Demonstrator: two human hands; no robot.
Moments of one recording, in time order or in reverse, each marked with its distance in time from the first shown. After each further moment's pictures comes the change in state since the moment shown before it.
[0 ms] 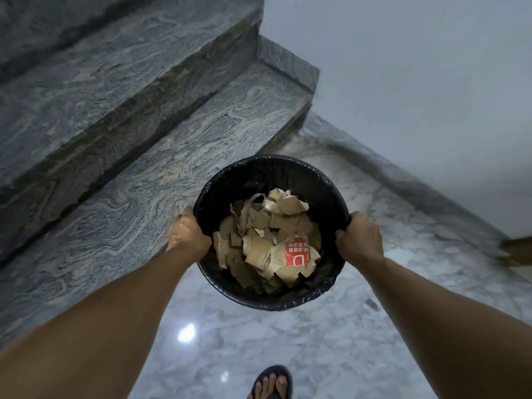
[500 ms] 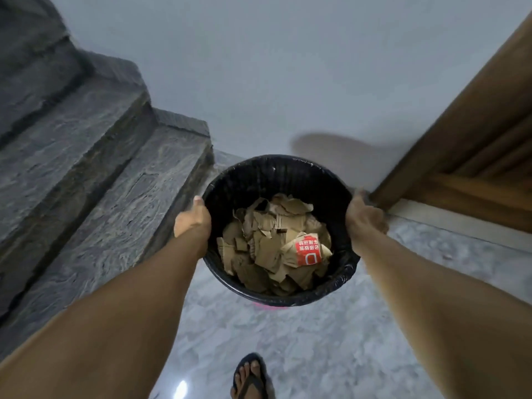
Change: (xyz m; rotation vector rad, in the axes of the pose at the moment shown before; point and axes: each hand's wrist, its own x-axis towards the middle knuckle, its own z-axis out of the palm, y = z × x) left_hand -0.185 0.179 -0.050 -0.621 -0.080 -0.101; right_hand -0.128 0.125 -0.207 0.776 0.427 0.747
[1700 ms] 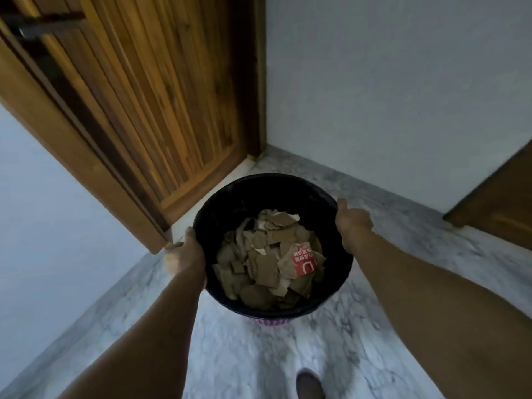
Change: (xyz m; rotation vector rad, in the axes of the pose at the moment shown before) left_hand -0.523 0.036 0.036 0.347 -0.875 0.519; right_hand -0.171 0.246 -0.516 0.652 0.676 0.522
